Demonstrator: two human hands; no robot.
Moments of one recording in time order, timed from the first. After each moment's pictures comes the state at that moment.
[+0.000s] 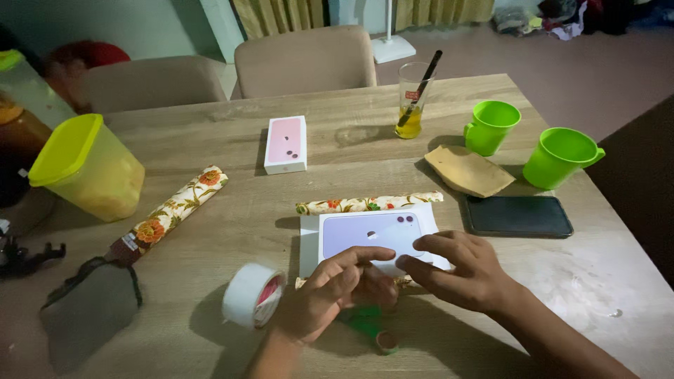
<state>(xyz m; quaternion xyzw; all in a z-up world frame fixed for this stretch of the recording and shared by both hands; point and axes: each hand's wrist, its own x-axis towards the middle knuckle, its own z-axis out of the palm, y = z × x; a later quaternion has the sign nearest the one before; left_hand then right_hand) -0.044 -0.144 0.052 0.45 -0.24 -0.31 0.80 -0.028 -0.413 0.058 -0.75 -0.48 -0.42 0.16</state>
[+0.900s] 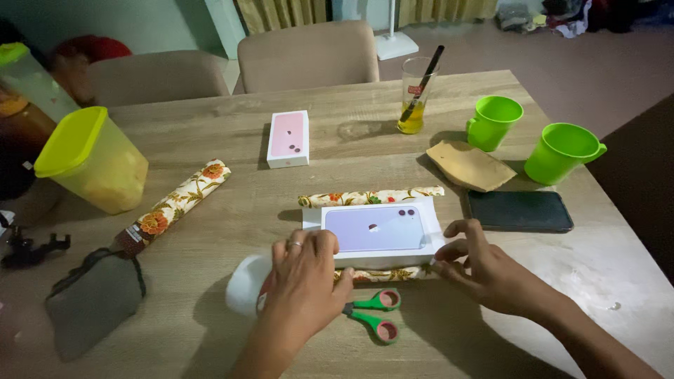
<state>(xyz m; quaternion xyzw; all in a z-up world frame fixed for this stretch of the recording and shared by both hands) -0.056 -0.142 0.091 0.96 -0.20 0.09 0.16 -0.043 -0.442 0.048 -0.92 -0.09 0.13 0.36</state>
